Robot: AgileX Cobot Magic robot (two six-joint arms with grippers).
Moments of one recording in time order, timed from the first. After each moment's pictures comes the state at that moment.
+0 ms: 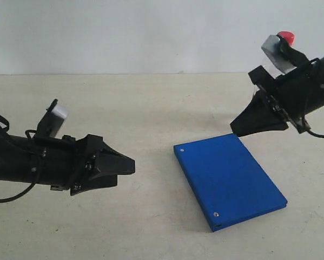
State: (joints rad) left arm -0.12 1.72 -0.60 -1.73 0.85 1.30; right arm -0.01 1.75 -1.11 0.97 1.20 -0.68
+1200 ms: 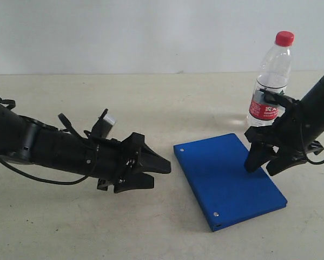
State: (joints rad) left arm -0.22 2.07 -0.88 -1.74 0.94 1.22; right arm 0.03 1.95 -1.14 0.58 0.94 -0.57
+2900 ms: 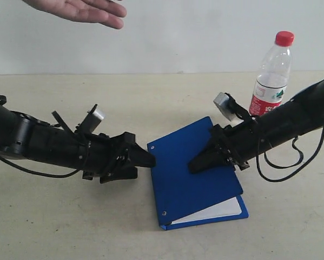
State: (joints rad) left arm -0.16 2.07 -0.90 -1.74 0.81 1.31; right arm 0.12 2.15 -1.13 1.22 1.16 -1.12
